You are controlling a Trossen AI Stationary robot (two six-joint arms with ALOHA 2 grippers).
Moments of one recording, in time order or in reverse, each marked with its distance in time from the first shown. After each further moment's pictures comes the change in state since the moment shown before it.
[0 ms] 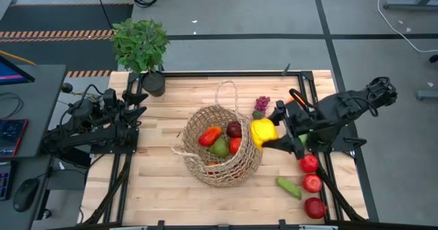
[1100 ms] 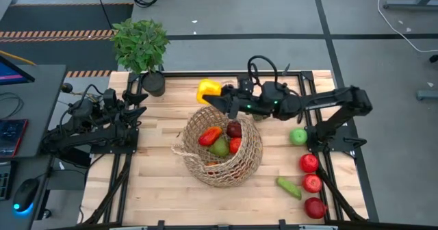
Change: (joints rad) left arm 0.000 0.000 0.000 0.000 0.000 0.000; right arm -0.387 0.429 0.000 0.876 -0.046 0.314
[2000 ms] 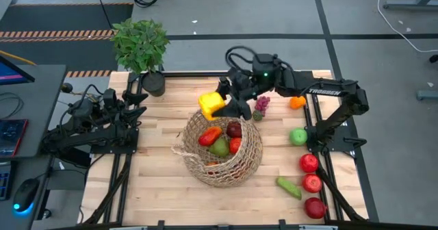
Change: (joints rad) left arm 0.000 0.000 0.000 0.000 0.000 0.000; right arm -0.185 0.023 0.275 -0.566 -0.768 -0.317
